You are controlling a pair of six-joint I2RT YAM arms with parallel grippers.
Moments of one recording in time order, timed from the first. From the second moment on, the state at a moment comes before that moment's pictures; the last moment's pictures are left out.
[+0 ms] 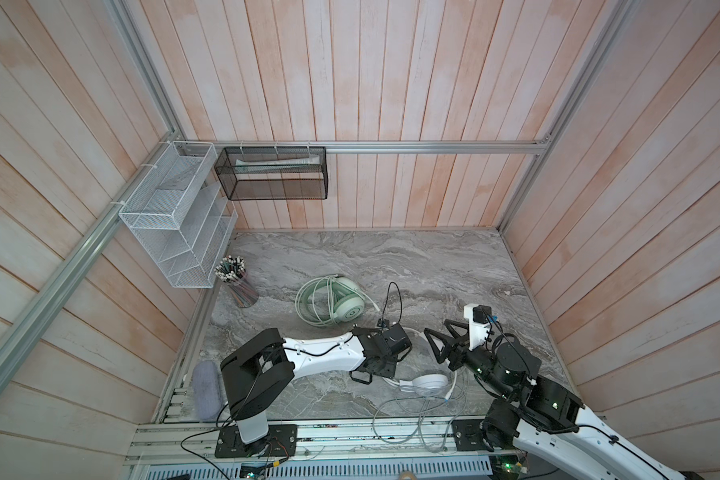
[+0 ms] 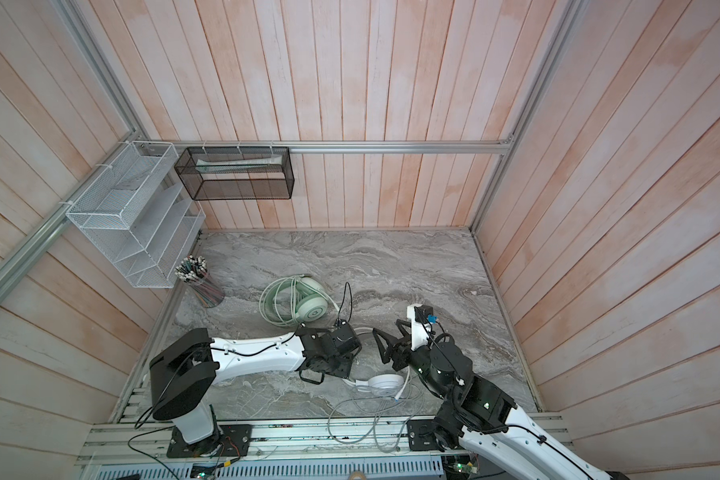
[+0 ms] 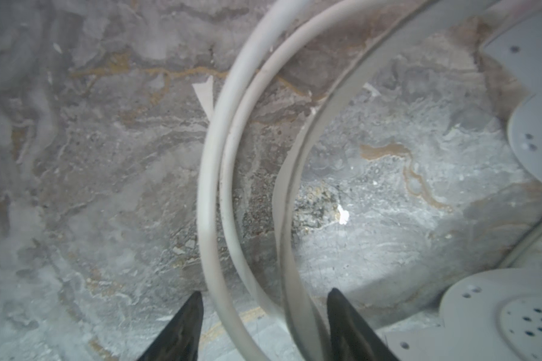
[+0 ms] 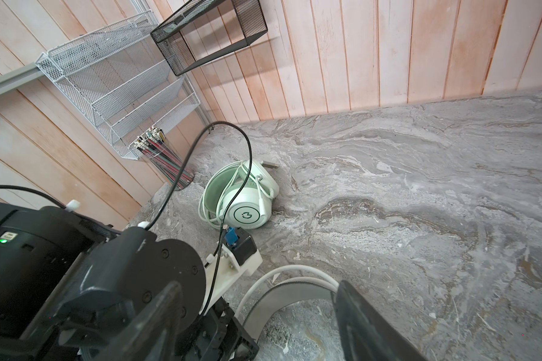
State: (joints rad) left arm -1.11 1.77 1.12 -0.62 -0.10 -0.79; right arm 0.91 0.36 0.50 -0.35 0.23 0.48
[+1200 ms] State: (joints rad) left arm -0.95 1.95 1.32 -0.70 0.02 -0.46; right arm 0.91 0.34 0.49 -0.35 0.23 0.48
